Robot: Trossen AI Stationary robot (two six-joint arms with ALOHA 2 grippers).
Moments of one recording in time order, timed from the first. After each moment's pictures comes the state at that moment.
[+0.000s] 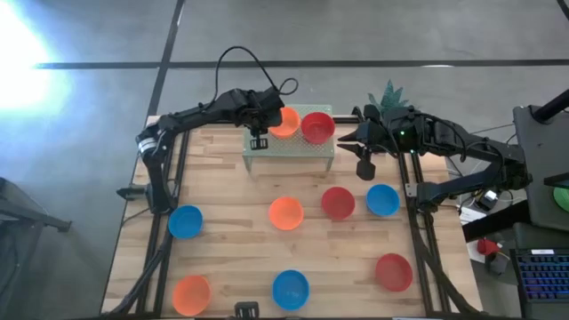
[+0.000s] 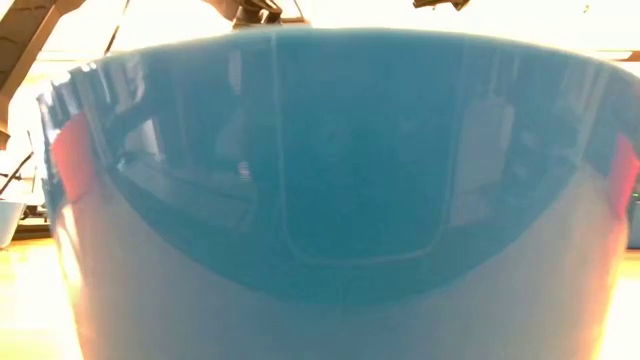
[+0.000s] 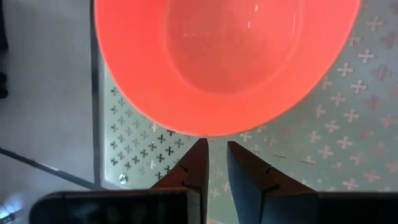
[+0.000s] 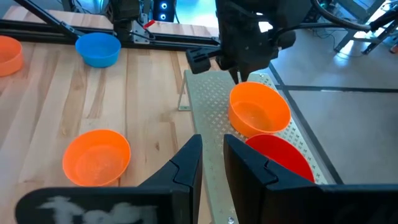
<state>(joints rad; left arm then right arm) 0.49 1.83 1.76 -1.09 -0.28 0.47 -0.16 1.10 1.31 -0.72 0.11 -0.14</state>
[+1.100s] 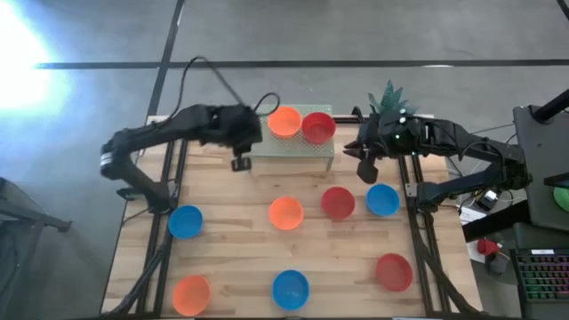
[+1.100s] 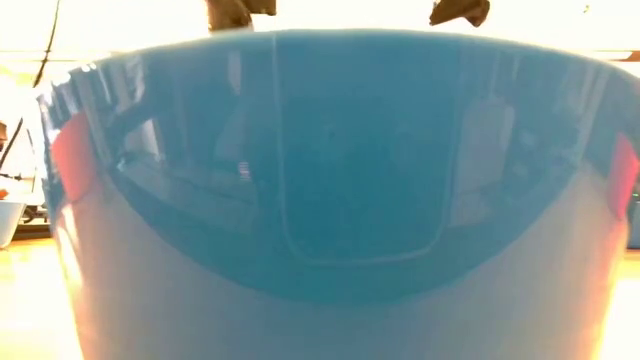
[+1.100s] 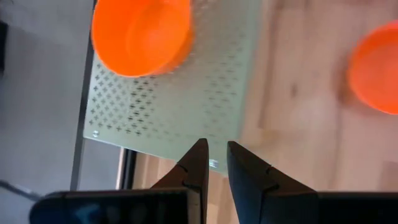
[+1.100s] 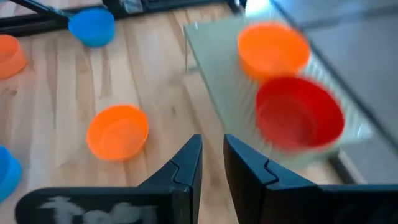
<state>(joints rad) 0.25 1.48 1.66 -1.22 -0.28 0.22 -0.16 1.10 1.31 -0.89 0.11 0.11</state>
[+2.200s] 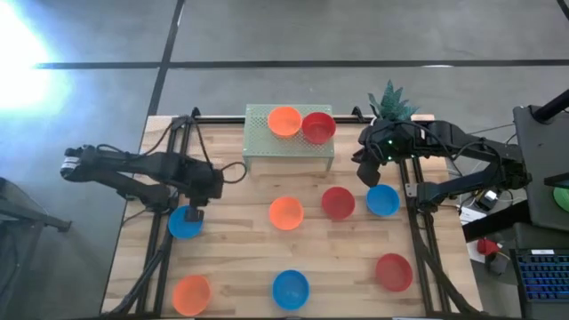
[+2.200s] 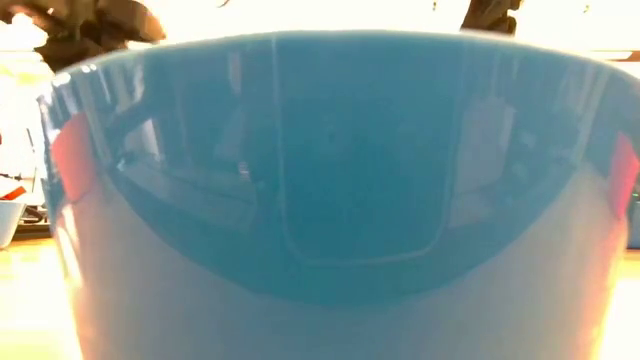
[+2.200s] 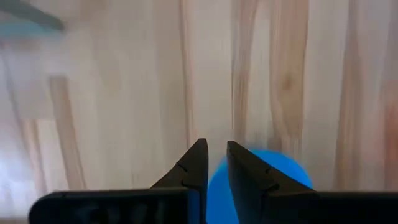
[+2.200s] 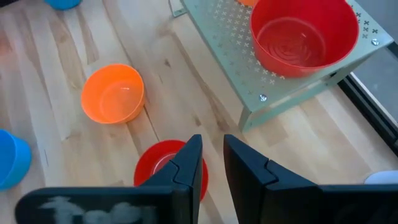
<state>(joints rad) -0.07 1.07 0.98 -1.27 0.00 -0.03 -0.16 1.11 1.30 -1.06 0.11 0.31</state>
